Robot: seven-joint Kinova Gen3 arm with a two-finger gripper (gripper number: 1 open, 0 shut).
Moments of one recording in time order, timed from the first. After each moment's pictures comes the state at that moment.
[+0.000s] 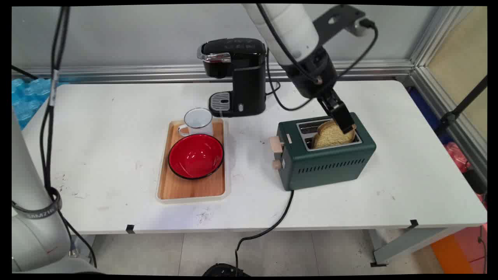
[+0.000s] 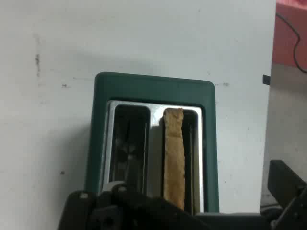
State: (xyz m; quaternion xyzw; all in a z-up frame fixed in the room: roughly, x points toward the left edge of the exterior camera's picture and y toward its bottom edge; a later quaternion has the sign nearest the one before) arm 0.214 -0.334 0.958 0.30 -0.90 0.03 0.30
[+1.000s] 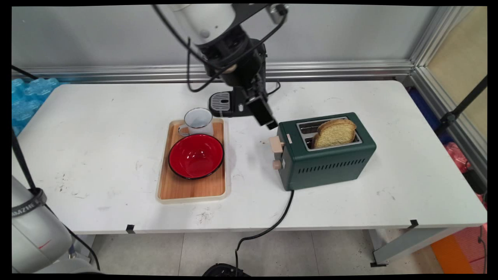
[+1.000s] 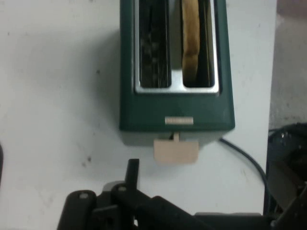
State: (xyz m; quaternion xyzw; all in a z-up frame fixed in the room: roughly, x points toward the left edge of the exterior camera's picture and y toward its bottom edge) arm 0.325 -0.274 0.997 0.27 -0.93 0.05 0.24
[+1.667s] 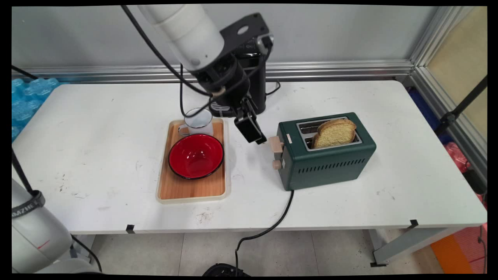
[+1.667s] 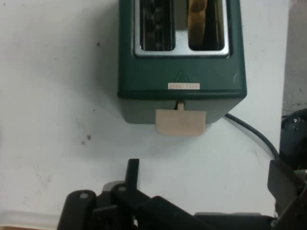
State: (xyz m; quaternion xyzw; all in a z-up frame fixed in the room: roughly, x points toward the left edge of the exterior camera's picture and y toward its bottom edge) arm 0.333 -0.258 0.961 0.27 -0.93 0.06 0.23
